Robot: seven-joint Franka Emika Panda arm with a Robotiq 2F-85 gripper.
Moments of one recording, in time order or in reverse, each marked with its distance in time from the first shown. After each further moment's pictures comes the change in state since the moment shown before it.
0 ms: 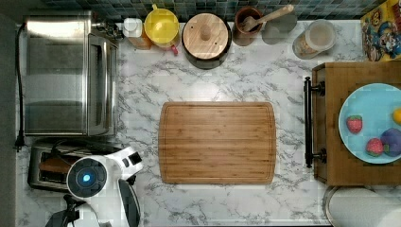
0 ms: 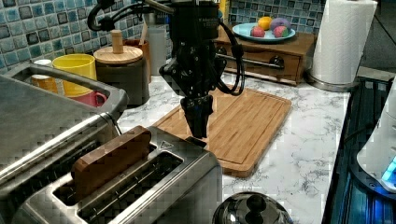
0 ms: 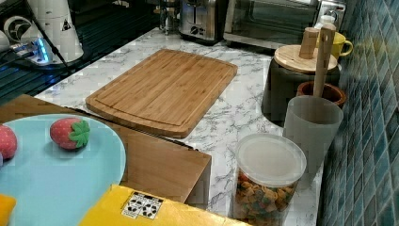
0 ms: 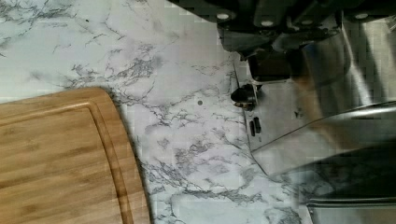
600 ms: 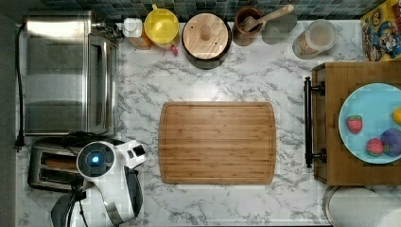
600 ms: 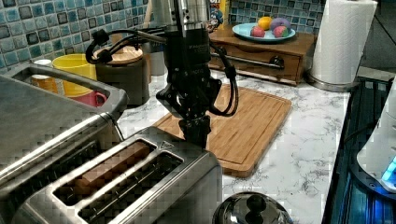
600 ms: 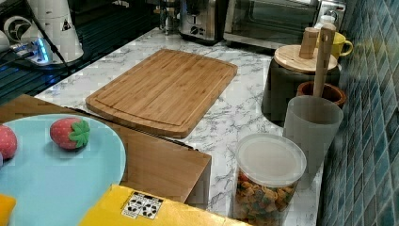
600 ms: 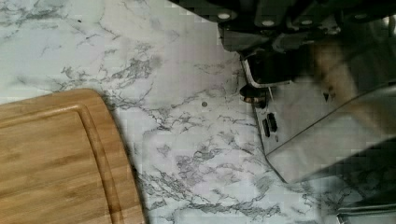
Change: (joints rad) arm 0.002 0.127 -0.012 0.027 0.005 0.029 -0.001
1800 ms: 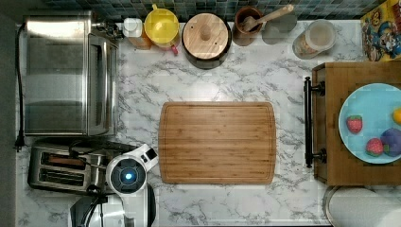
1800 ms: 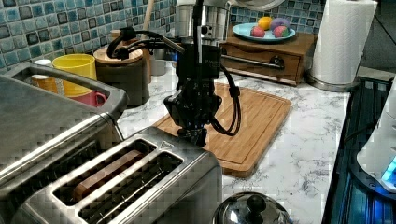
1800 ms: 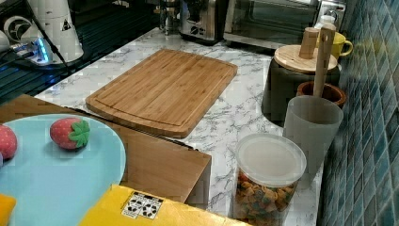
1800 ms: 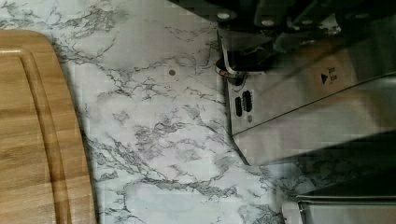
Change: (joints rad) arm 0.015 -0.047 -0.006 -0.162 0.275 0.268 -0.353
